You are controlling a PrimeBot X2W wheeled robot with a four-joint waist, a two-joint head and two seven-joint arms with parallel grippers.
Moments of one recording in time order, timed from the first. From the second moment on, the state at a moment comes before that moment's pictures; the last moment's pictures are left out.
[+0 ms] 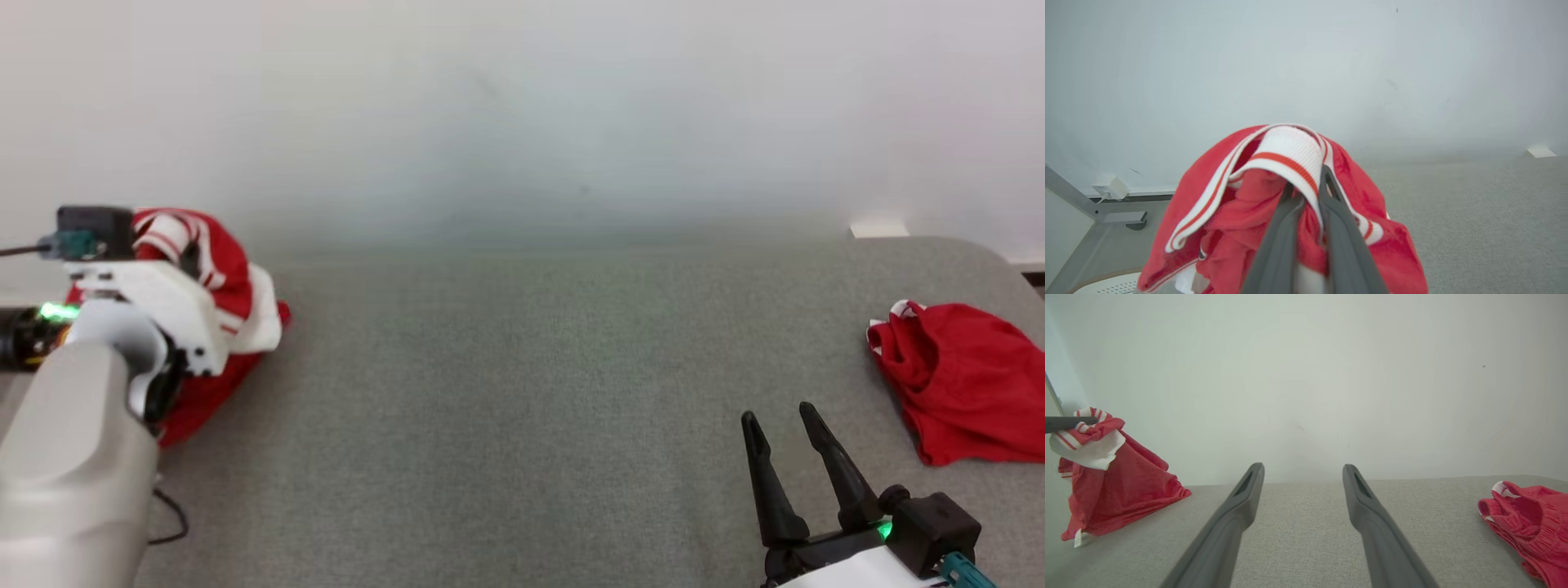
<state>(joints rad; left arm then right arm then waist) -0.81 0.35 -0.12 0.90 -0.23 -0.13 0.12 -0.13 -0.05 0.24 0.21 0.37 0.13 -0.26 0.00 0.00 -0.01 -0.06</state>
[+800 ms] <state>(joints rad) -0.54 0.26 -0.36 0.18 -0.40 -0.07 0.24 -0.08 -0.05 0.20 0.20 0.33 0.13 -0.26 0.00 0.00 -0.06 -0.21</state>
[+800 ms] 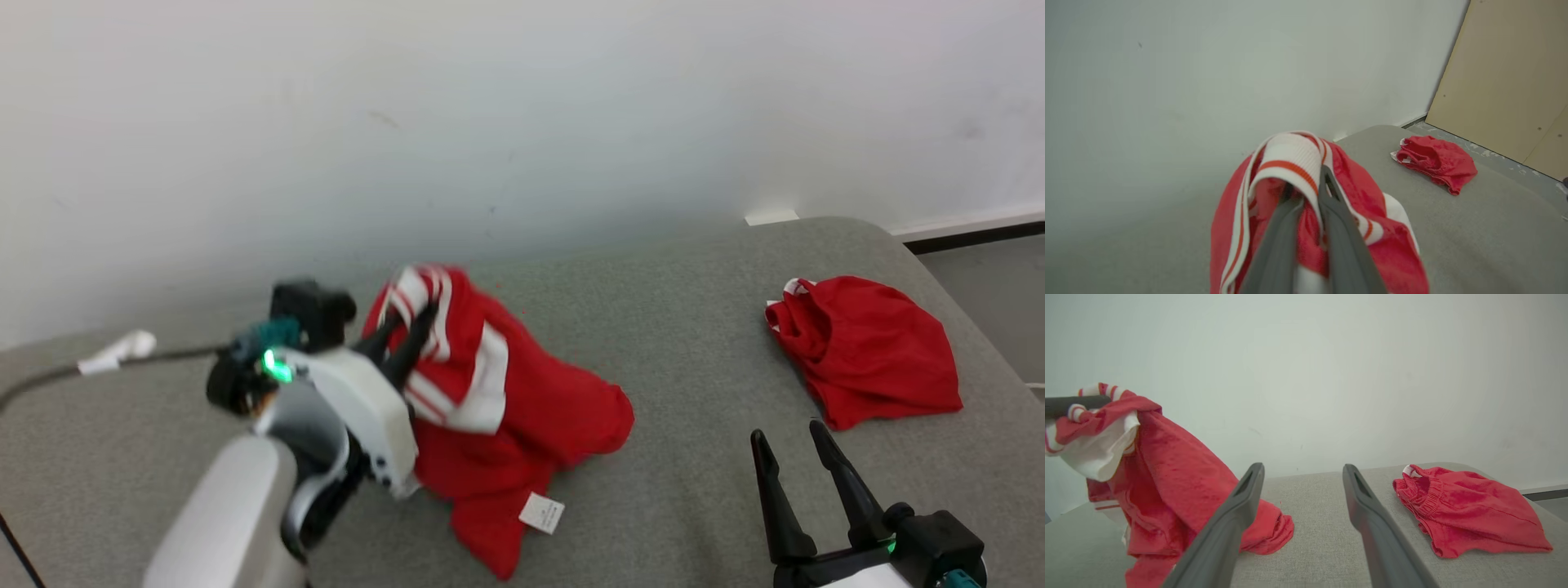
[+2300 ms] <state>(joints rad) 0.05 0.16 -0.16 0.09 -0.26 0.15 -0.26 0.01 -0.06 0.13 0.16 0.33 0.13 -0.26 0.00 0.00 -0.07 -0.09</state>
